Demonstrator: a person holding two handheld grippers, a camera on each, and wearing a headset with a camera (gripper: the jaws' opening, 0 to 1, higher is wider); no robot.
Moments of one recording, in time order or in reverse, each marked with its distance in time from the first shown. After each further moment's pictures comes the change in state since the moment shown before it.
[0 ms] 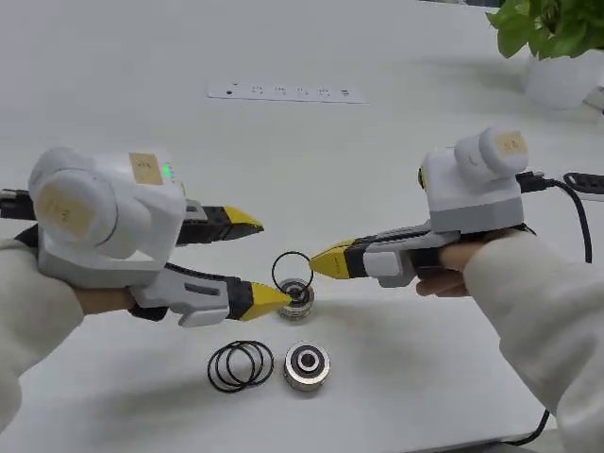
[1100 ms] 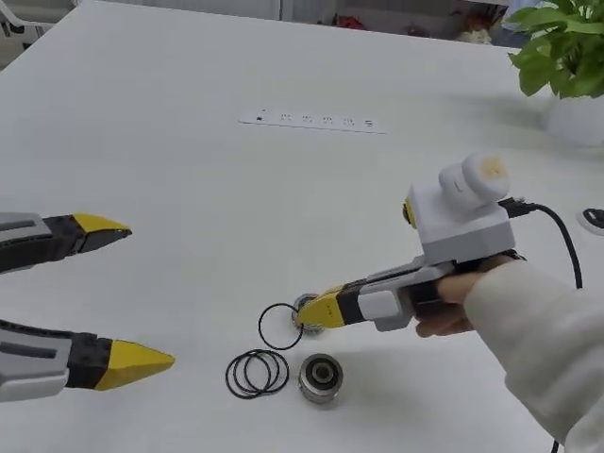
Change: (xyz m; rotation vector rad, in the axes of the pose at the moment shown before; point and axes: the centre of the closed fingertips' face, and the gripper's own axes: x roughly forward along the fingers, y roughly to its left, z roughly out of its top) left arm -0.123 -0.013 -0.037 -0.093 0.053 0.198; right arm 0.018 0.056 -0.029 0.027 0.165 0.183
